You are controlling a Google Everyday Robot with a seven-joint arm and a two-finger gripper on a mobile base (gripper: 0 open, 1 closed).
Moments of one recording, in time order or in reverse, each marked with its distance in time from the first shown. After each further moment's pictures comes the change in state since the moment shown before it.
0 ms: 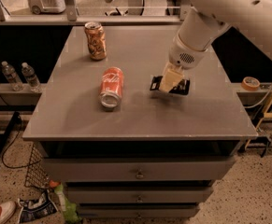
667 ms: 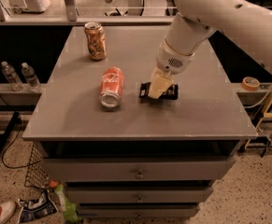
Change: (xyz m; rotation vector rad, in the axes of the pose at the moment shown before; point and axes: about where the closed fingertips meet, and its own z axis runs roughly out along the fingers) arm -0.028 0.025 0.019 -0.079 -0.012 -0.108
